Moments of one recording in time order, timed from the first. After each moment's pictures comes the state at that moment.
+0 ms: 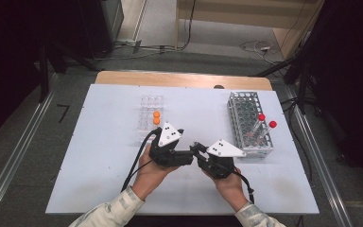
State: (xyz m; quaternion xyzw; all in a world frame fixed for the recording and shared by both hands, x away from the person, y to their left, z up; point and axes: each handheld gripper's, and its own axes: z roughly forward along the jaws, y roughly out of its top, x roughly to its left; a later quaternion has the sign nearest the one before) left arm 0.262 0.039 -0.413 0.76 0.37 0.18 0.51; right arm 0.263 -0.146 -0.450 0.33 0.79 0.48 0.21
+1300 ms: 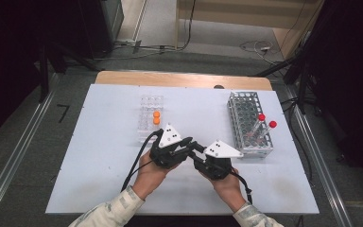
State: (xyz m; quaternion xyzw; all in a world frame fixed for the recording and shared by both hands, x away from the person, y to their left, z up) left arm 0.264 0.040 -0.418 0.77 0.35 0.17 0.50; right arm 0.261 -0.141 -0.449 0.32 0.79 0.48 0.20
